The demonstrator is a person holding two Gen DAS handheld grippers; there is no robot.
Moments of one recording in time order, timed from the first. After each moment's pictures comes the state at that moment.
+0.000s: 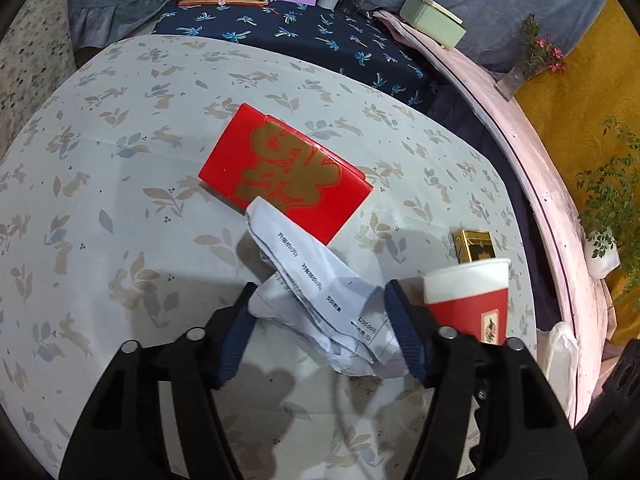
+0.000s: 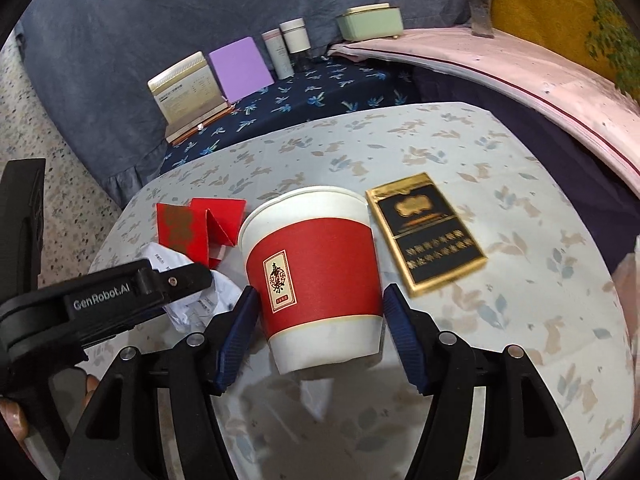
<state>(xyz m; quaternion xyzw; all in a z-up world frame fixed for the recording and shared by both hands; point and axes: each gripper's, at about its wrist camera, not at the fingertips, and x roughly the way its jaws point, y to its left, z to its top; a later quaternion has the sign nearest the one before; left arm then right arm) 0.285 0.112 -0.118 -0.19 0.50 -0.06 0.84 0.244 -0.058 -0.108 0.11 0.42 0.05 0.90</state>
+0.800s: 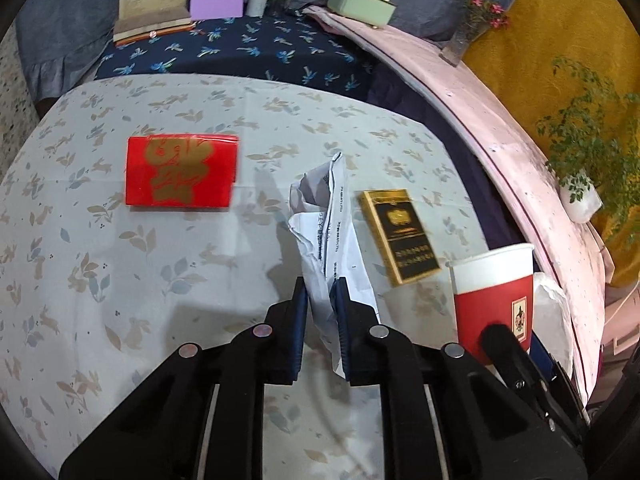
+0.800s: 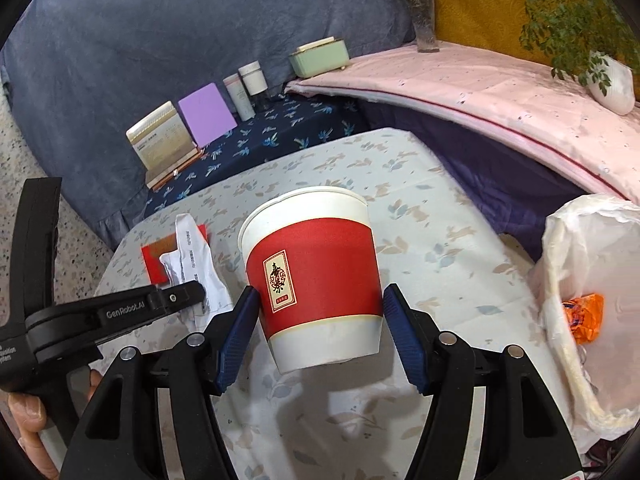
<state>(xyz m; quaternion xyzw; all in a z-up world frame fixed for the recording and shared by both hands) 0.252 0.040 -0.080 -0.12 0.49 -0.13 0.86 0.186 -0.125 -0.068 0.15 0.37 -0.01 0.92</state>
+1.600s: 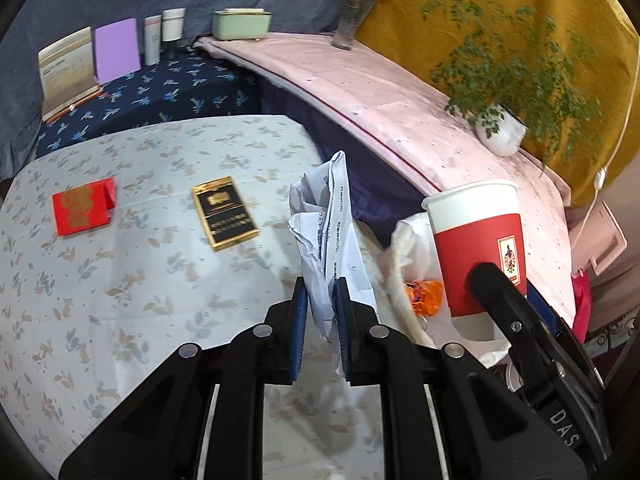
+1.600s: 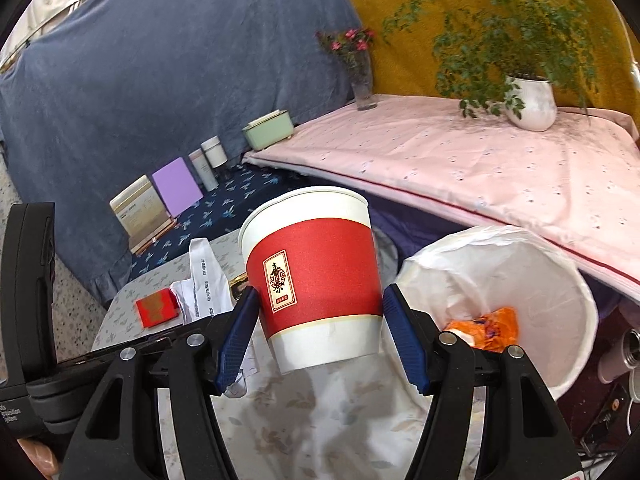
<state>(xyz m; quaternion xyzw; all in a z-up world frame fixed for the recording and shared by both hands) 0.161 -0.088 -0.016 -0.03 0.45 -0.24 0.86 0.089 -0.226 -0.010 0.18 0.28 -0.08 0.94</state>
